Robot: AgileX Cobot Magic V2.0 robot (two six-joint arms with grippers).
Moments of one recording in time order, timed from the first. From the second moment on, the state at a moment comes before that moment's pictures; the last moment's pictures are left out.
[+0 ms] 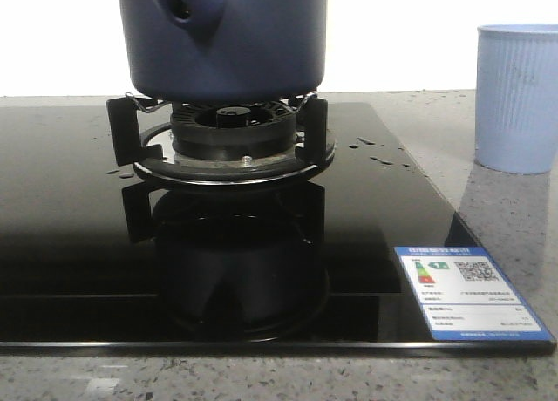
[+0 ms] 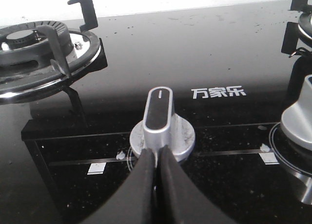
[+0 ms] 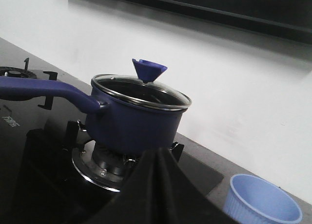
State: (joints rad) left arm 0.02 0.00 0.00 -0.06 0.33 0.16; right arm -0.05 0.13 -0.30 -1.69 -0.62 1.48
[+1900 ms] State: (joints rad) left arm 0.02 0.00 0.00 -0.06 0.33 0.16; right arm -0.17 0.02 0.01 0.02 0.21 0.01
